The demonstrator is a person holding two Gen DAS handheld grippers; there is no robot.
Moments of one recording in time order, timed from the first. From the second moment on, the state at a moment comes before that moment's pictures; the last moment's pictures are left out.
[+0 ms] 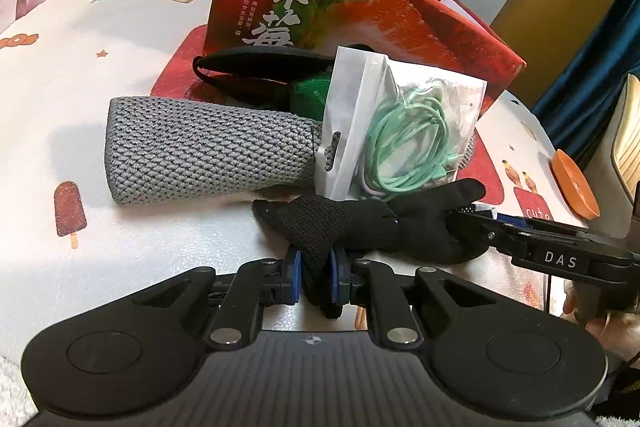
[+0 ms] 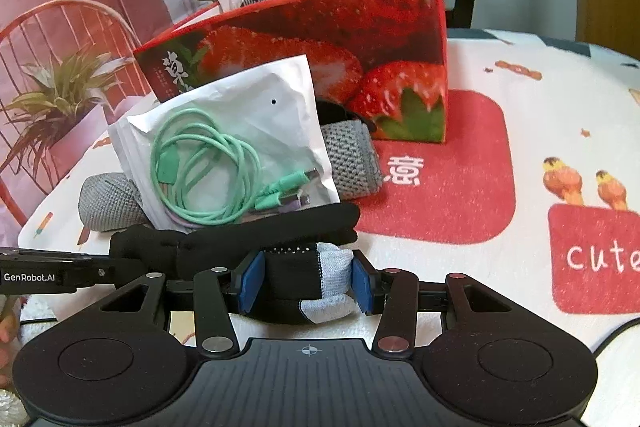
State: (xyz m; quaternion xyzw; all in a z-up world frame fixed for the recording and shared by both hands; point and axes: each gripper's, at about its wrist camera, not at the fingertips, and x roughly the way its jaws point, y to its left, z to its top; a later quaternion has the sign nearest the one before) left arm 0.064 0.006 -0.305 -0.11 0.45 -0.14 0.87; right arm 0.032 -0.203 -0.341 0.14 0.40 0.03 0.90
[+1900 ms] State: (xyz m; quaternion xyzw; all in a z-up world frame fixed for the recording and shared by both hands) left arm 0.063 0.010 -0.306 -0.12 0.46 -0.14 0.87; right arm 0.030 -0.197 -0.342 0.14 0.40 0.06 0.90
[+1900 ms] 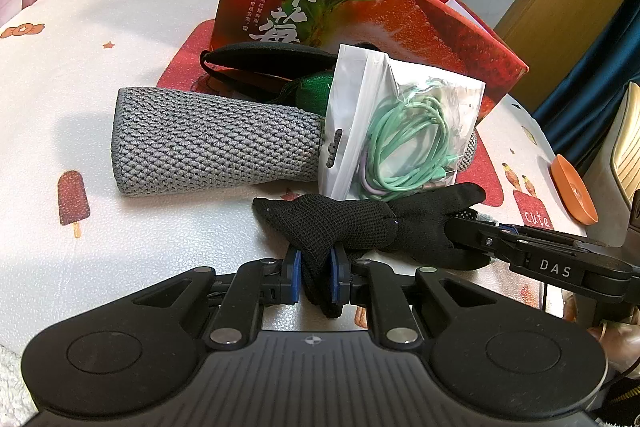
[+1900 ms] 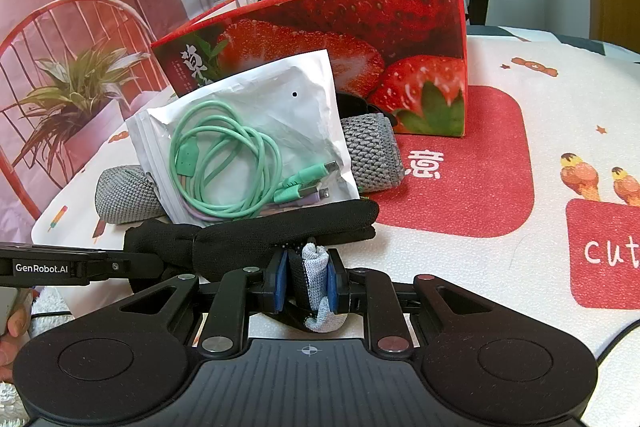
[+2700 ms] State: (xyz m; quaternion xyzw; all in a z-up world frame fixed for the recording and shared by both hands) left arm 0.038 0.016 -0.250 -0.12 0.38 -0.15 0.91; right arm 0.019 -0.175 -0.292 0.09 0.35 0.08 0.93
